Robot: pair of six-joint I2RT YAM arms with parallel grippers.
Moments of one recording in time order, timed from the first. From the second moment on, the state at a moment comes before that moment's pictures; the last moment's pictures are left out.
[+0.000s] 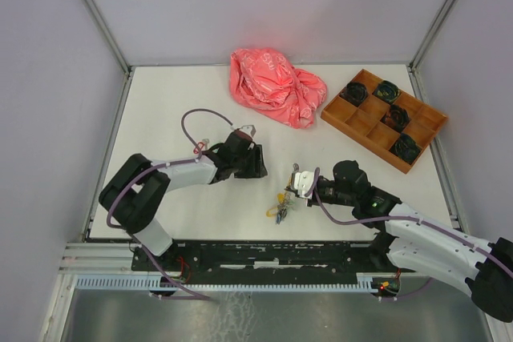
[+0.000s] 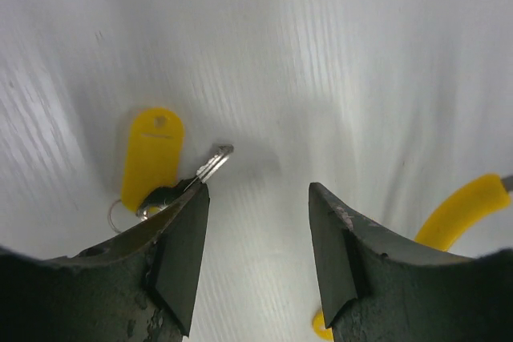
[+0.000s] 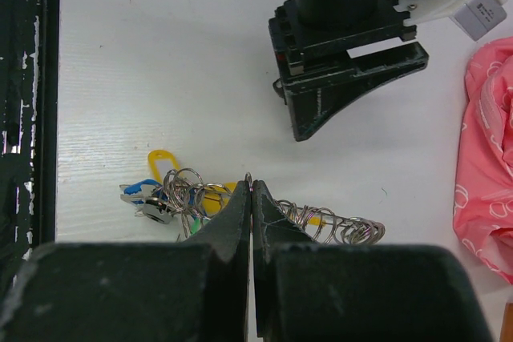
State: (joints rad) left arm -0.71 1.60 0.77 -0.04 0.05 -0.63; right arm 0.82 0.85 0.42 0.05 -0.44 -0.54
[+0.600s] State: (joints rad) left arm -0.69 1.52 0.84 -0.16 -0.03 -0.33; right arm 0.82 0.85 0.42 0.04 -0.44 -0.54
